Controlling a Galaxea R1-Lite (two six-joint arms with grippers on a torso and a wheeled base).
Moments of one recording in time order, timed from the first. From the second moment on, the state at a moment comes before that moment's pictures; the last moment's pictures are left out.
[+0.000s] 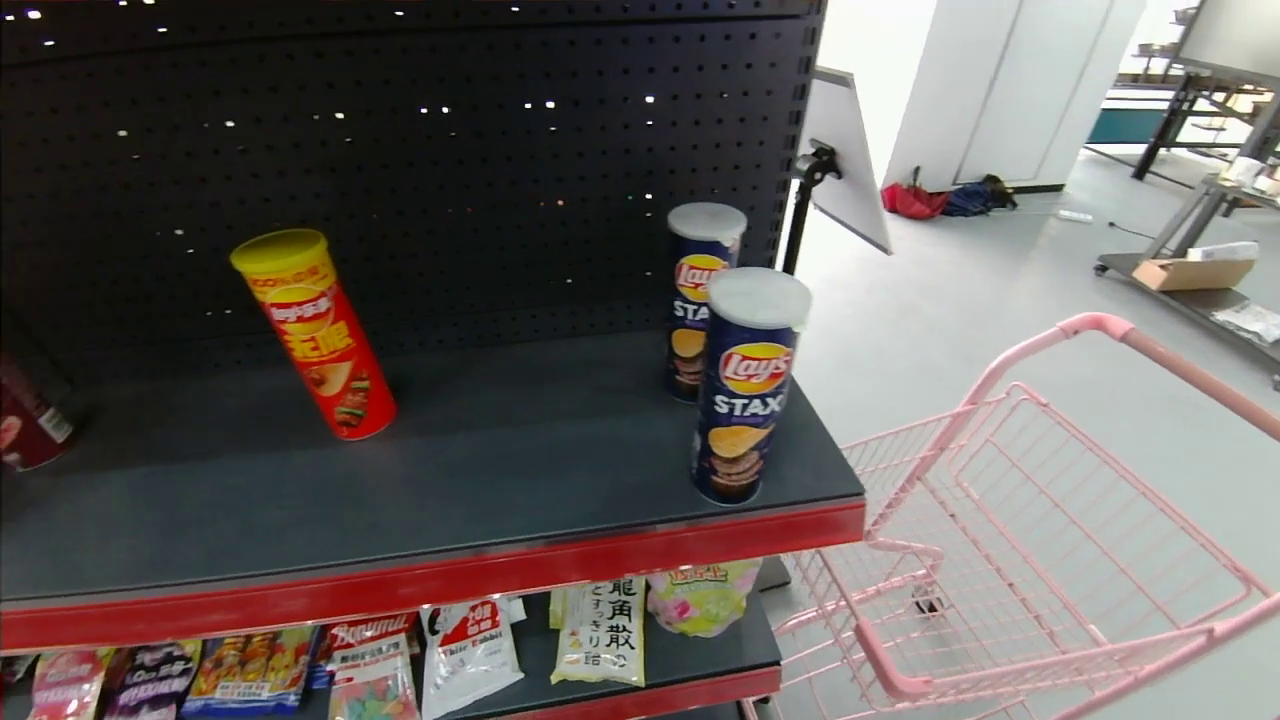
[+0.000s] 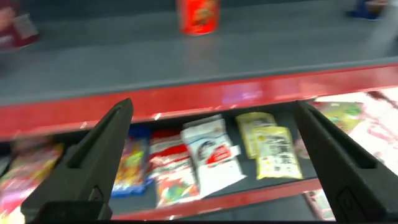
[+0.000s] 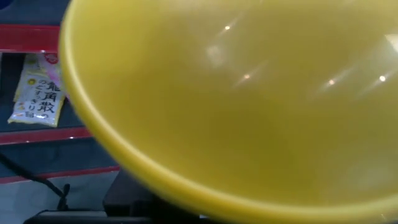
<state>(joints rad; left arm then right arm) 0.00 0.00 0.00 0.00 0.00 0.01 0.13 0.47 -0.49 0.33 -0.24 -0.13</state>
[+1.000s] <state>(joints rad) 0.00 0.00 0.00 0.00 0.00 0.01 0.15 0.22 -0.30 0.28 -0.19 -0.12</state>
